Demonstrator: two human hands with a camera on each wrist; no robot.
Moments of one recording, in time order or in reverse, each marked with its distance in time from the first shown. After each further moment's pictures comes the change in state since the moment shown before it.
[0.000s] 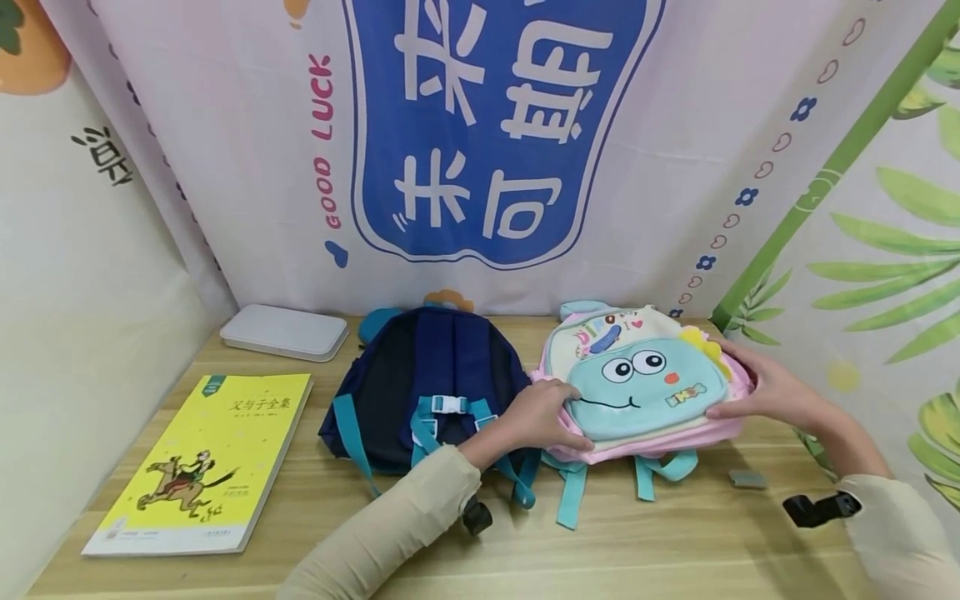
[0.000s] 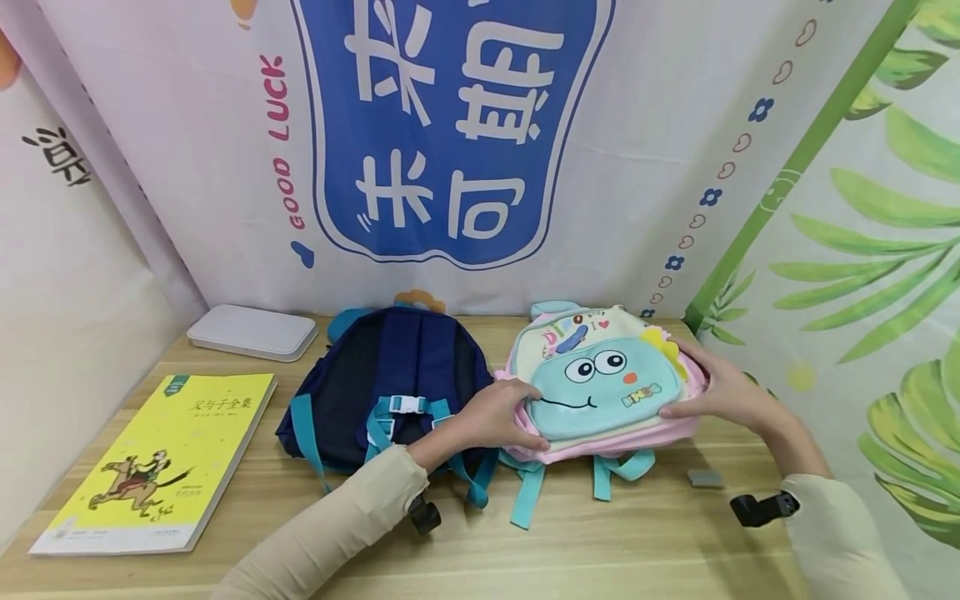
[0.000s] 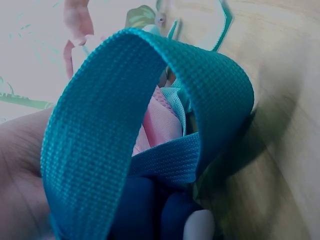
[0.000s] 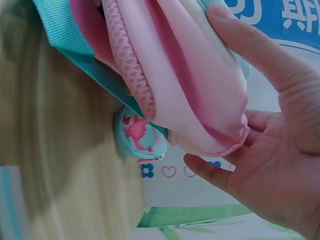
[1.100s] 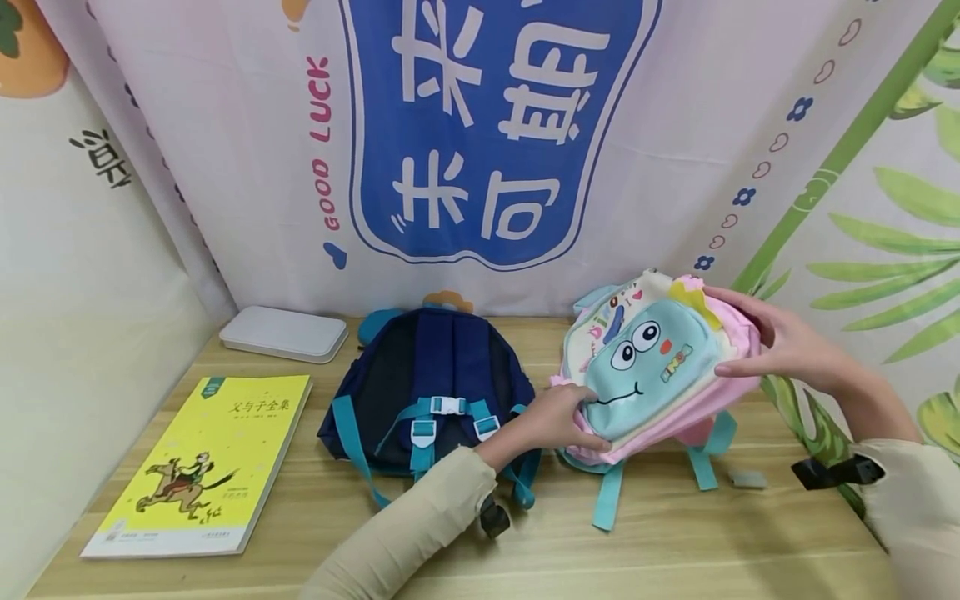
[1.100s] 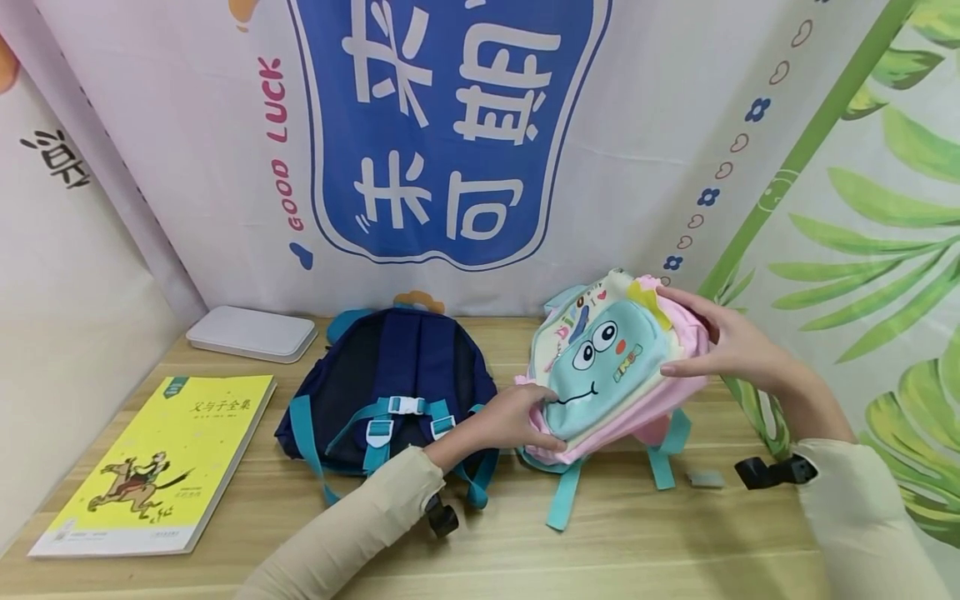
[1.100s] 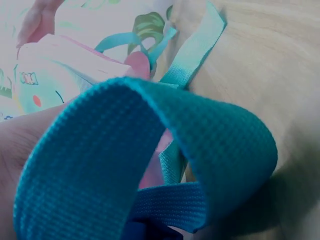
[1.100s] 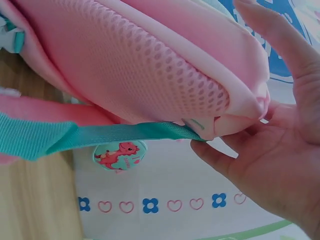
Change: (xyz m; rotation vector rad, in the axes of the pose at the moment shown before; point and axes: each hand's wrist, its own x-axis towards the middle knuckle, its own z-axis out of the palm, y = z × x) left_hand 0.014 0.011 0.010 -0.153 -0.020 0.069; right_hand 0.007 -0.061 -0.042 0.185 0.004 -0.181
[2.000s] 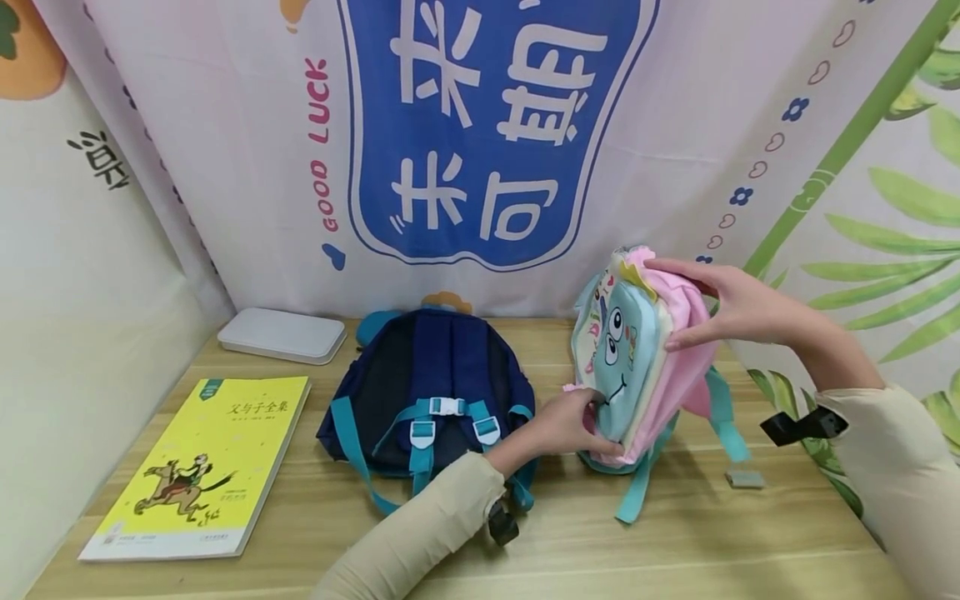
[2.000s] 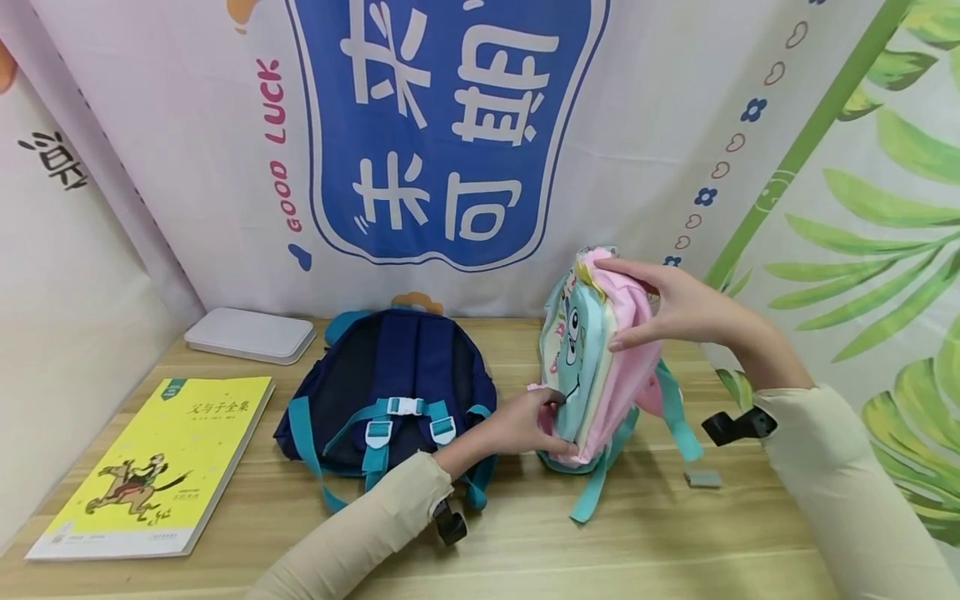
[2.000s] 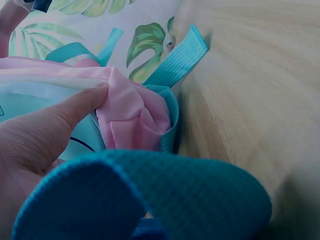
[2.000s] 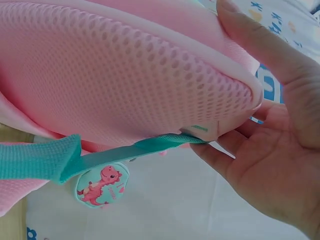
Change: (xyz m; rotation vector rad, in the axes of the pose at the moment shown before) left_hand 0.002 0.006 0.013 -0.135 0.033 0.006; right_hand 0.049 -0.074 0.008 -0.302 -0.073 -0.043
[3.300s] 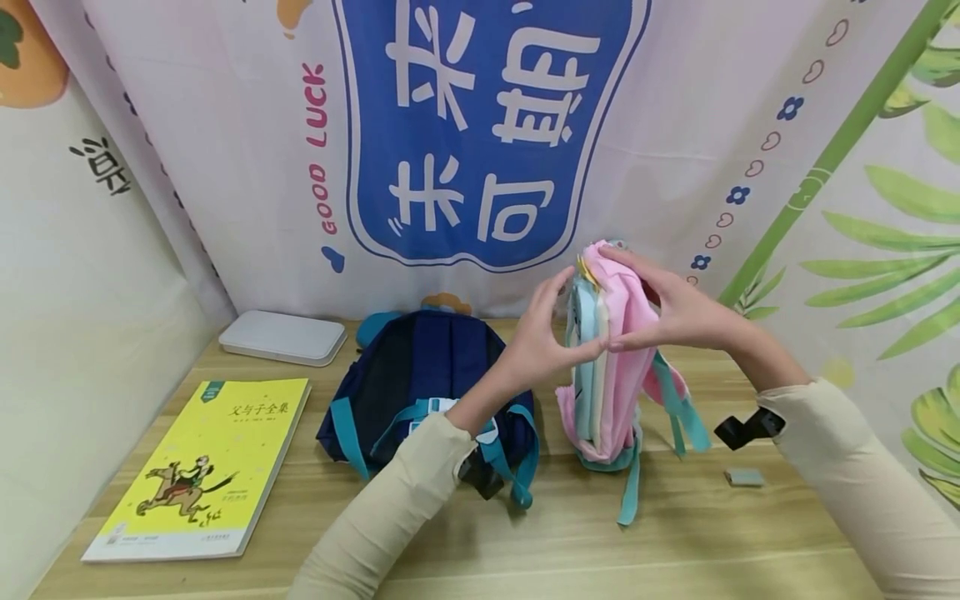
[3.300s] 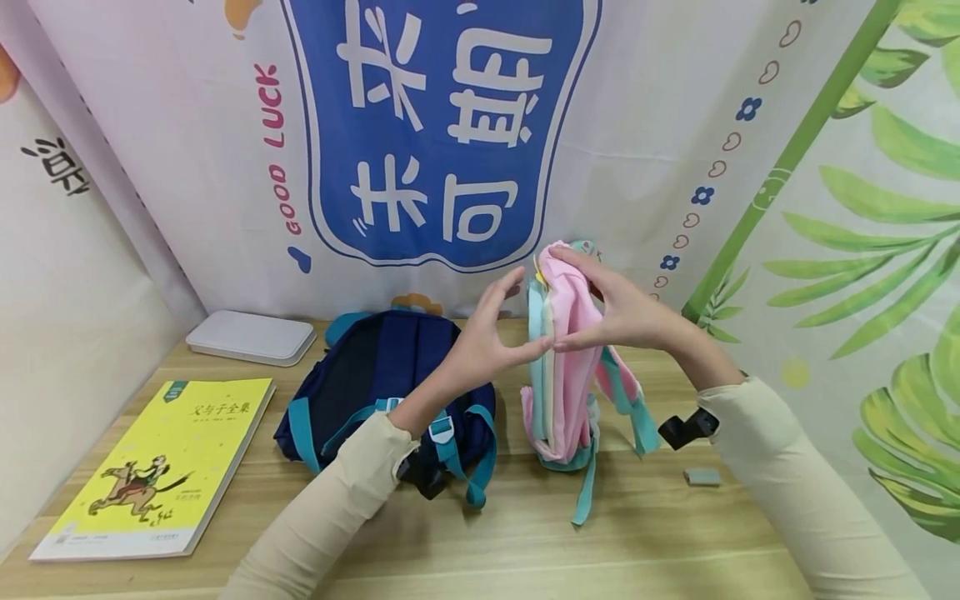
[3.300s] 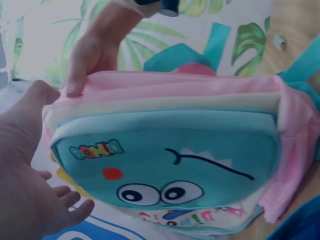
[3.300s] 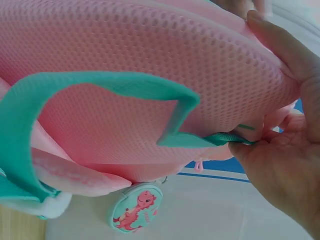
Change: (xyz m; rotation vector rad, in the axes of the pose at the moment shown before) left_hand -0.002 0.052 -0.105 -0.239 0.393 0.160; right_hand 0.035 -0.014 0.038 0.173 0.010 -0.139
